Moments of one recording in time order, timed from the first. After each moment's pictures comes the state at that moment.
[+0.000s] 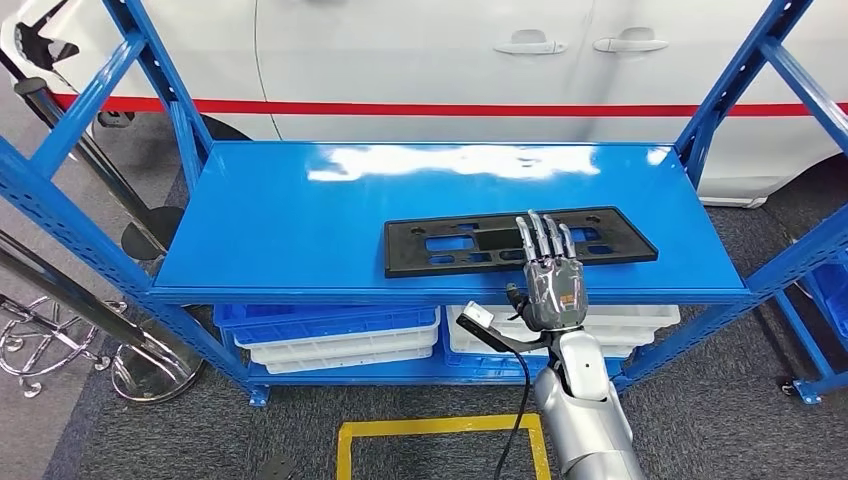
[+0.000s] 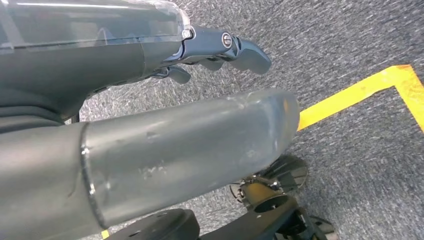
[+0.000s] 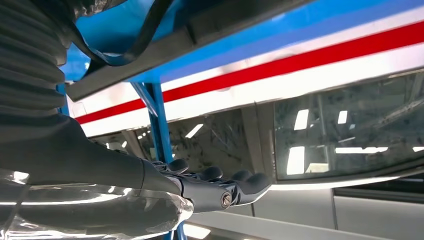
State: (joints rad) left arm -0.18 -0.20 1.00 -0.21 -1.16 0.01 -0.41; right arm -0.38 0.16 -0.15 -1.02 1.51 -0.68 -0.19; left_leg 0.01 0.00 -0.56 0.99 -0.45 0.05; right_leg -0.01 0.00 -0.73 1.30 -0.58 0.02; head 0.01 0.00
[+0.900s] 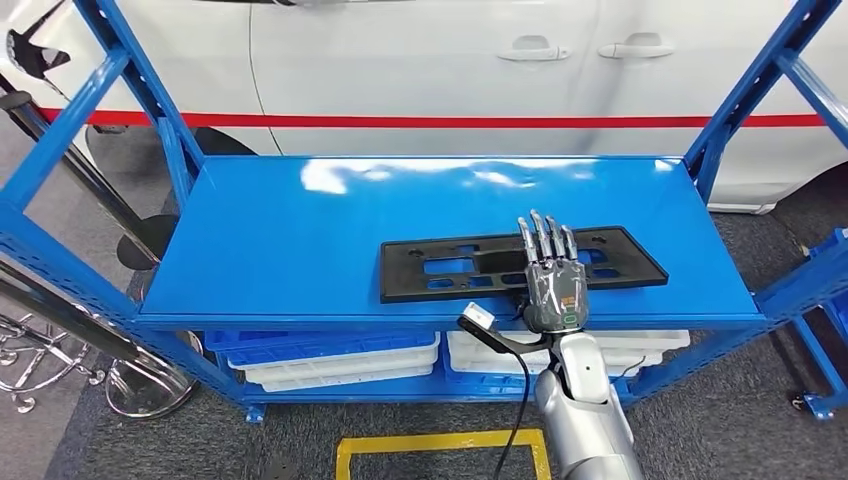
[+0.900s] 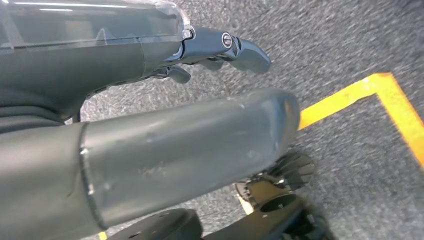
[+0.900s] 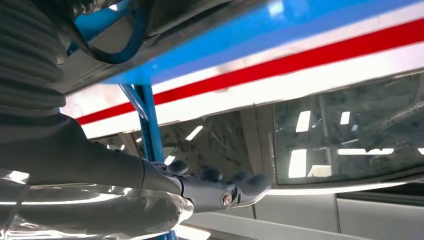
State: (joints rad) left arm -0.18 -0.20 1.00 -0.21 -1.15 0.02 -0.41; right arm -0.37 0.16 -0.14 -1.04 1.52 -0.68 -0.19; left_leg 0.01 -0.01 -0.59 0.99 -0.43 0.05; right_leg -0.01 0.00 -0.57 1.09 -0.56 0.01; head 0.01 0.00
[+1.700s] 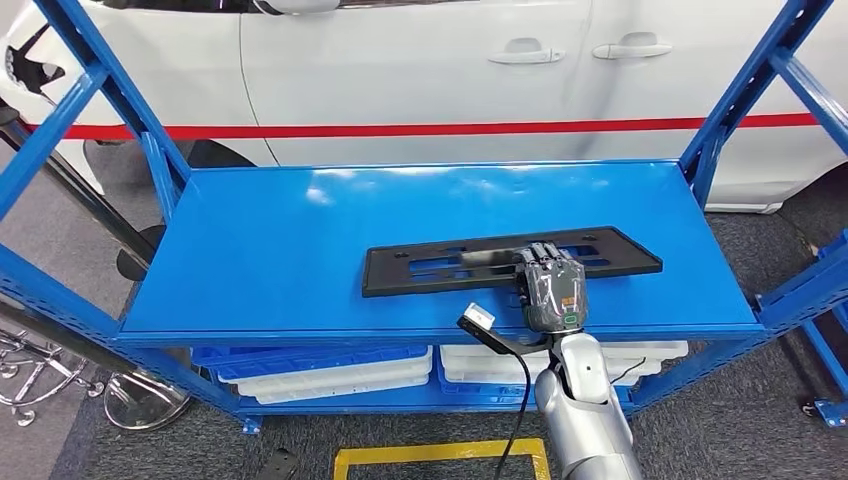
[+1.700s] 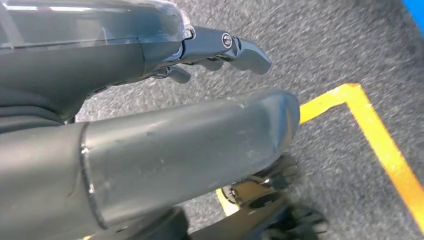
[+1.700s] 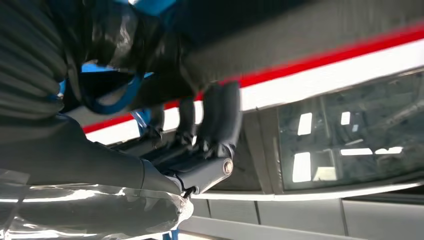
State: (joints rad) left arm -0.20 -0.19 0.99 -0.21 -1.13 0.03 -0.42; right arm -0.37 0.16 -0.14 -1.04 1.48 -0.68 -0.22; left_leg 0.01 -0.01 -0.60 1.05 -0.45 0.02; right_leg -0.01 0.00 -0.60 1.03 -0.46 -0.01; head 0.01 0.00
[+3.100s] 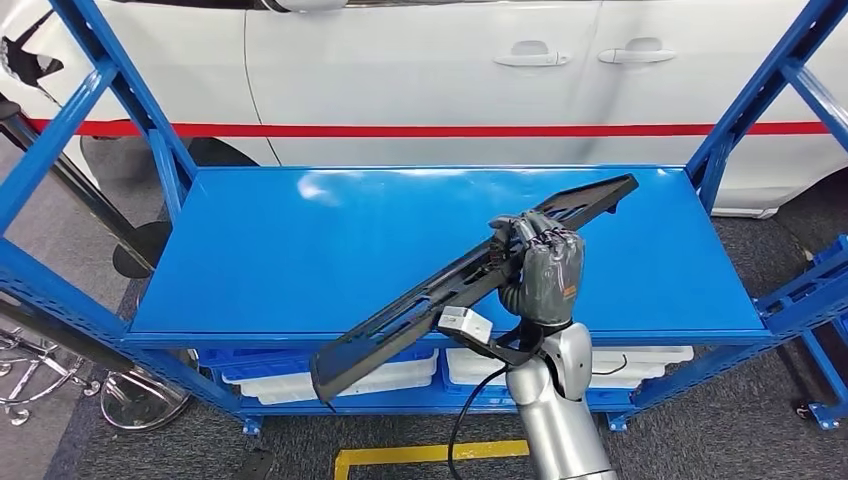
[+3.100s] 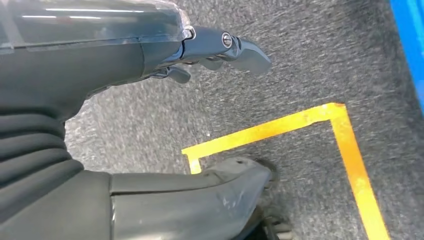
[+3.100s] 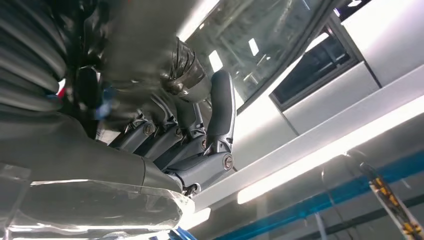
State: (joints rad) left arm -0.16 -0.19 1.05 -0.21 -1.01 0.01 -0.51; right arm -0.29 0.23 0.07 -1.43 0.99 -0.68 -0.46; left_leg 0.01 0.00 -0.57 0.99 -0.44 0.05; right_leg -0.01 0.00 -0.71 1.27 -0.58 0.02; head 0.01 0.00
